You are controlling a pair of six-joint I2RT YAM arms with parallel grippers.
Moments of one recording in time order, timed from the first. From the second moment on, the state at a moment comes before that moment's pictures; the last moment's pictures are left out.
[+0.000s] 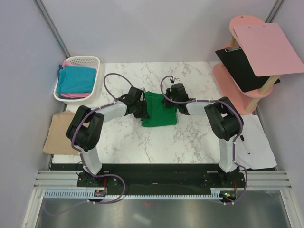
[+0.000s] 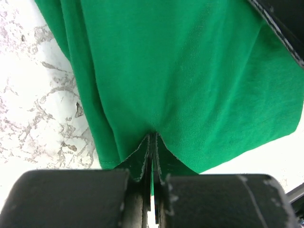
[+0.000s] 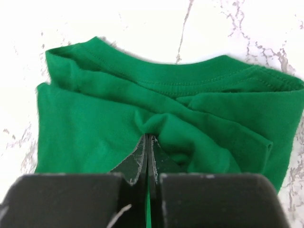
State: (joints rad) left arm -0.49 1.82 1.11 -0.24 0.18 -0.53; right arm 0.50 2.06 1.19 0.29 -0.04 0.53
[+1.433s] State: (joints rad) left arm -0.47 1.94 1.20 -0.16 0.05 -0.51; right arm 0.44 1.33 0.75 0.07 0.18 0.32
